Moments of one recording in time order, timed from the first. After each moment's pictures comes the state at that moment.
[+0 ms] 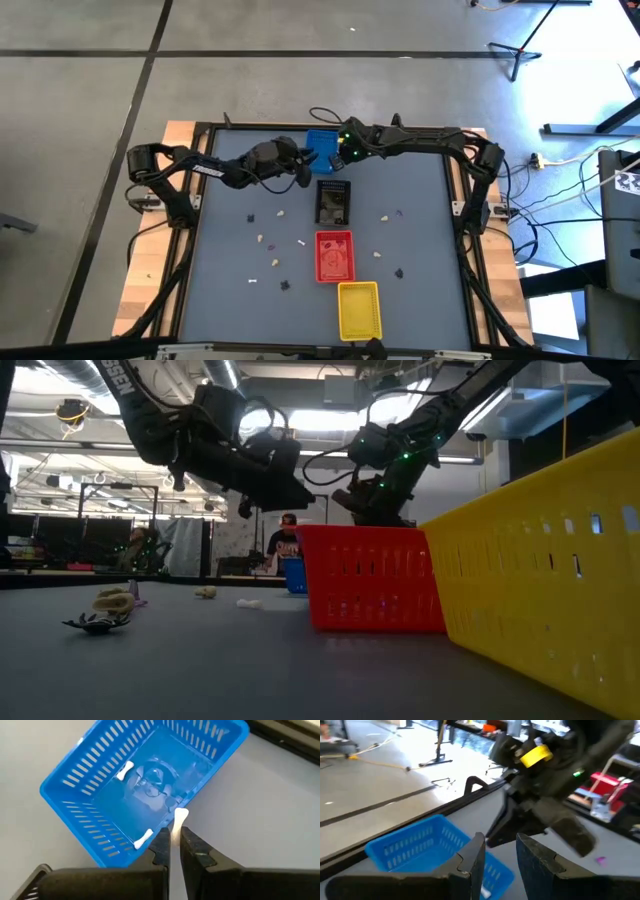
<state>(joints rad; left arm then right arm) 0.38 1.63 0.64 0.79 -0.18 -0.28 -0.47 1.87 1.27 -0.35 0.02 0.46</state>
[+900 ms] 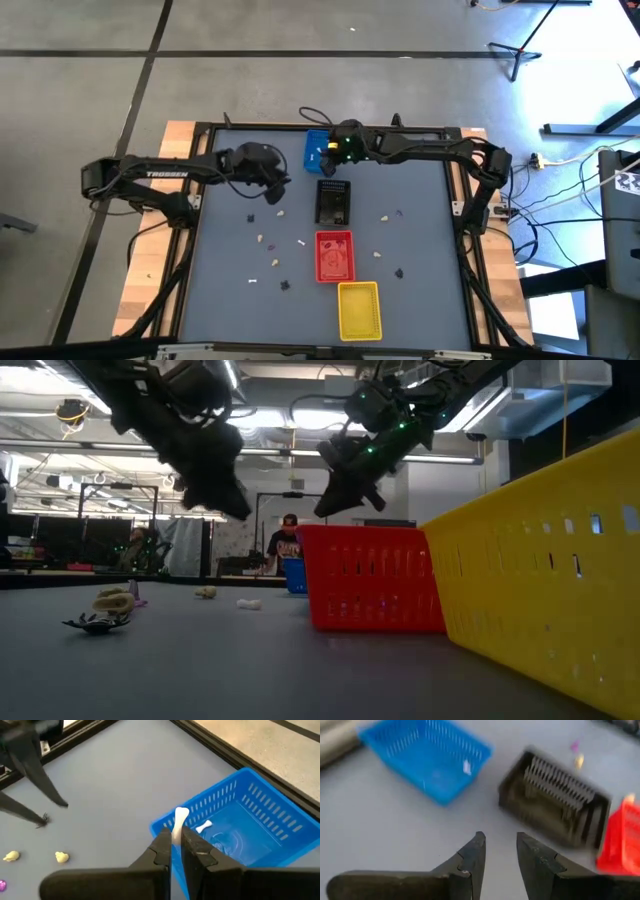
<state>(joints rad) 0.35 1.22 0.64 -0.12 0.02 -0.29 -0.37 1.80 1.27 -0.12 -0.01 0.28</state>
